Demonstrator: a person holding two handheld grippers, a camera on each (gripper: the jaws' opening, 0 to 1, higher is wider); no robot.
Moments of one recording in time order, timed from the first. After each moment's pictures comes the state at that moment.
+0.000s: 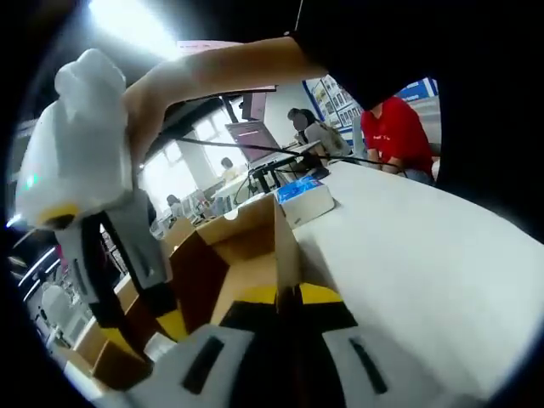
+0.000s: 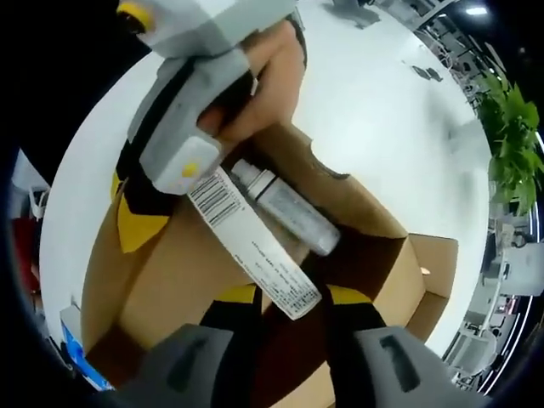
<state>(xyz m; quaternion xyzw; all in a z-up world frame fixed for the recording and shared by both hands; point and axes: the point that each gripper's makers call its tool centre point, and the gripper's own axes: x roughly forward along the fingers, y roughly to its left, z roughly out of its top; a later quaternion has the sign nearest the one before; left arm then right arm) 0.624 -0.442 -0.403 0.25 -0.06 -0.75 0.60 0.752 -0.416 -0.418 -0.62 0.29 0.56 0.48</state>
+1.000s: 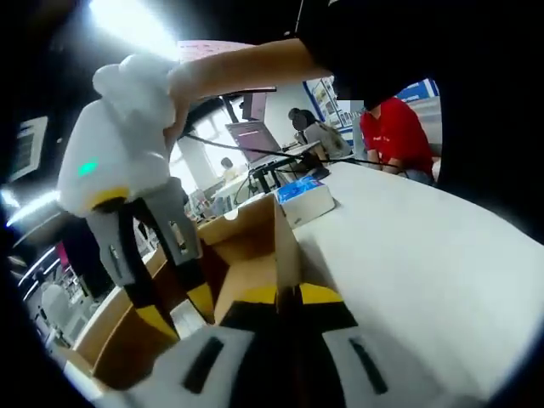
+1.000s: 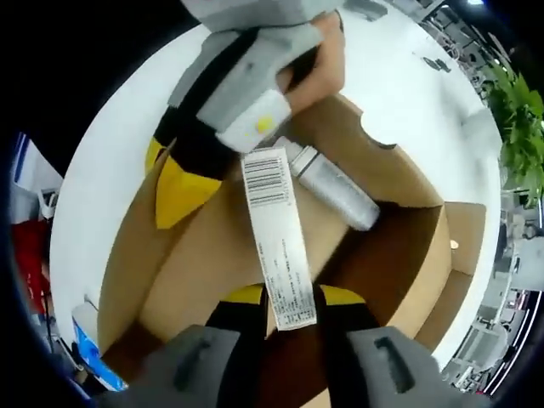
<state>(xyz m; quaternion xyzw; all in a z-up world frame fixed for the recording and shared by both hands) 0.626 -0.443 -0.403 0.24 -0.06 -0.75 0.61 0.726 -0.451 -0.428 -0.61 0.32 0.56 0.47</state>
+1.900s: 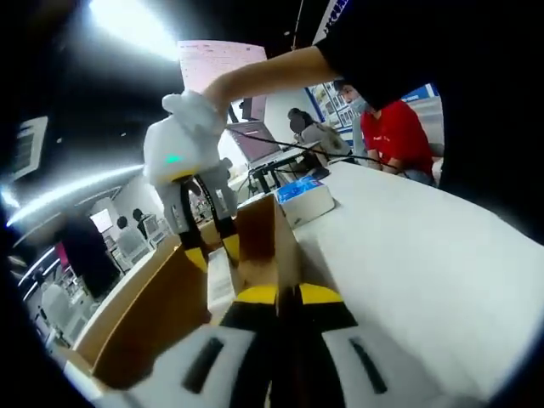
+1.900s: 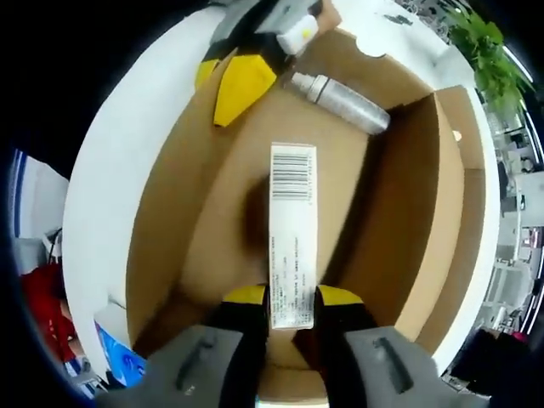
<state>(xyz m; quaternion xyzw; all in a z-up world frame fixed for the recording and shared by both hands) 0.624 -0.442 -0.403 0.24 -0.06 -0.75 0.60 0.698 -0.545 -0.432 -0.57 0.40 0.50 0.52</state>
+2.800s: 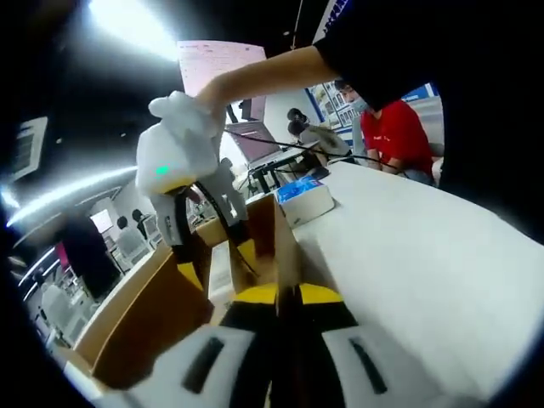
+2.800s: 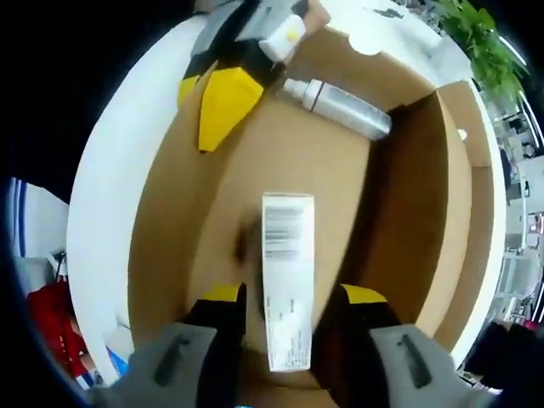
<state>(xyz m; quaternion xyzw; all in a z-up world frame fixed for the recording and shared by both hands) 0.624 -0.442 -0.403 0.25 -0.06 -0.76 0.60 0.690 -0.513 -0.444 -0.53 0.42 0.50 0.53</state>
